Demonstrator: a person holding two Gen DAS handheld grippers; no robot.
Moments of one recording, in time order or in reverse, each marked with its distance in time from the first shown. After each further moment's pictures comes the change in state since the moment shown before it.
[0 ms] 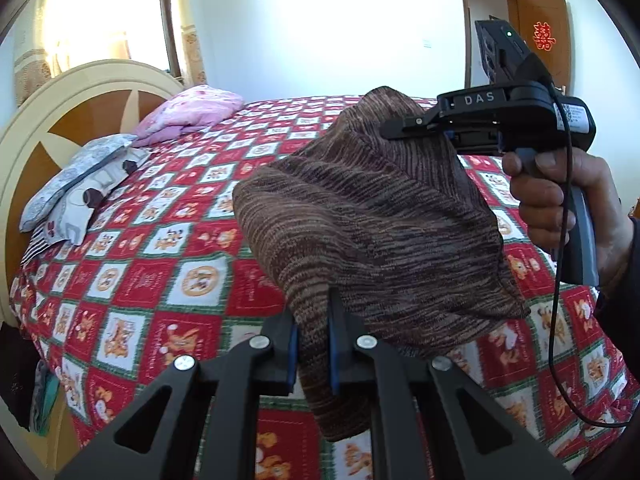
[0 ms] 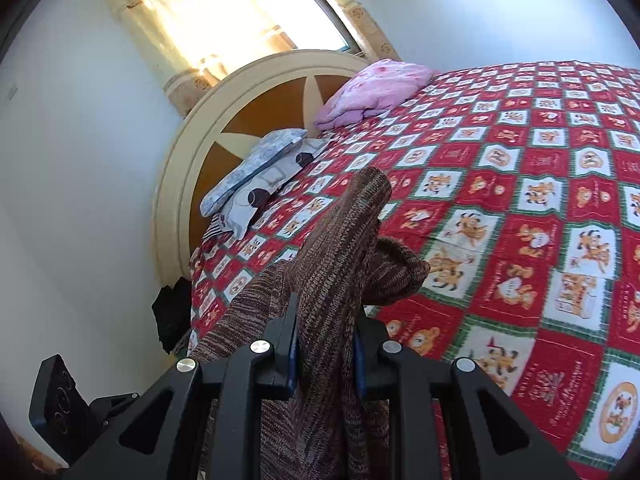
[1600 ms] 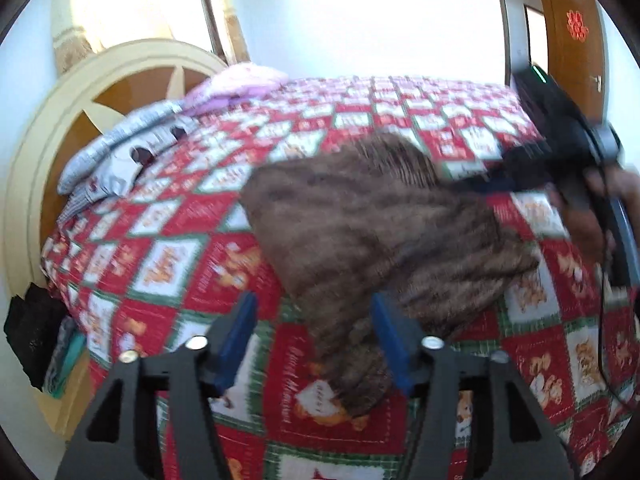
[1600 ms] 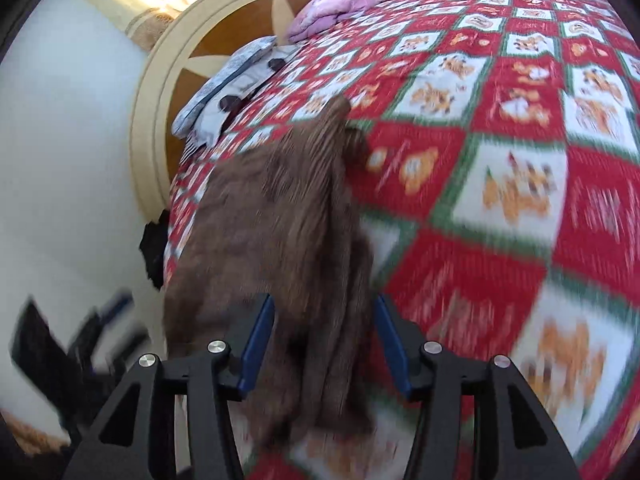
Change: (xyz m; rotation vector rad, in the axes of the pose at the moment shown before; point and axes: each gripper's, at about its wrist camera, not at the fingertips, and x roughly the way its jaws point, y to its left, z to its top) left arm -0.008 0.033 -0.068 -0.038 0.012 0.158; right arm 0.038 -0.027 -0.114 0.095 0.287 -0.021
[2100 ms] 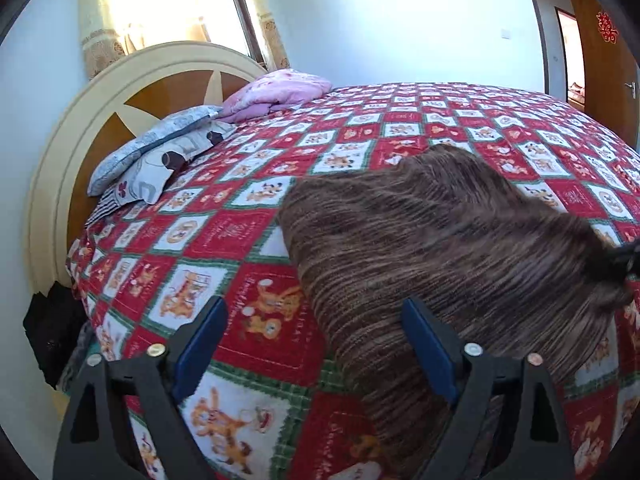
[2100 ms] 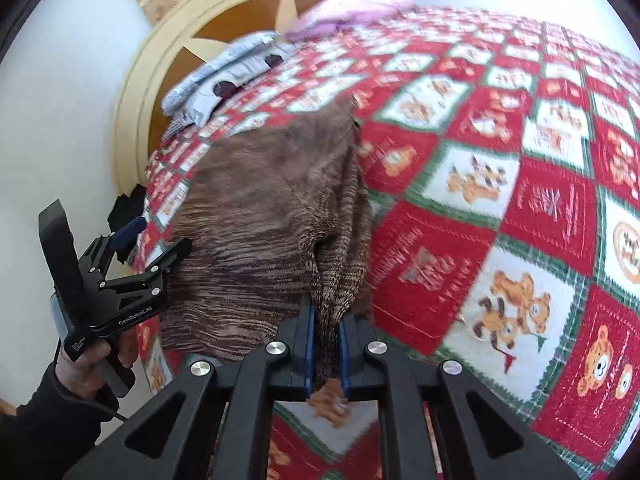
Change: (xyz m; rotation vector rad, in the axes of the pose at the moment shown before) left arm 0.055 0.003 0.012 -0.028 -0.001 0.149; right arm -0.019 0.013 -0.026 -0.097 0.013 -0.179
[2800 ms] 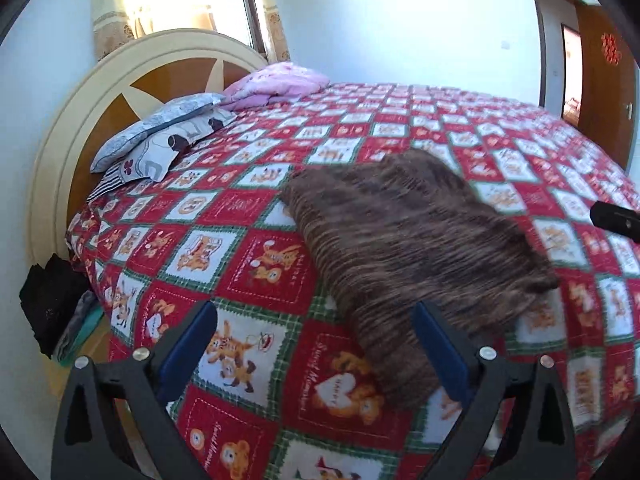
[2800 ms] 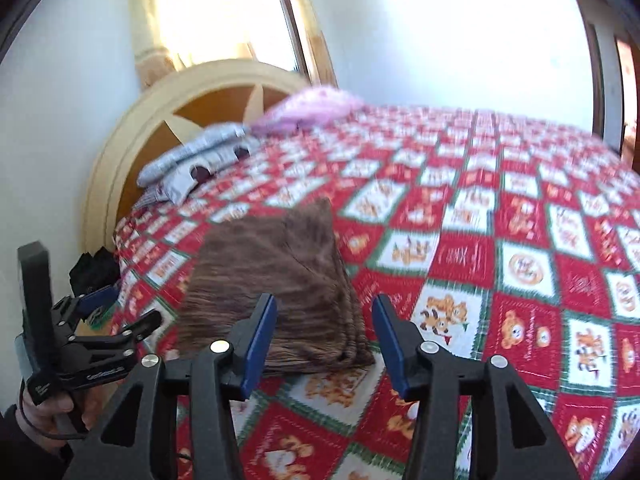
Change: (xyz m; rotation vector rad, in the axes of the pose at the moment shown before) left arm -0.063 0.012 -0.013 -0.066 0.017 -0.063; right arm -0.105 0.079 -0.050 -0.032 -0.439 -0.254
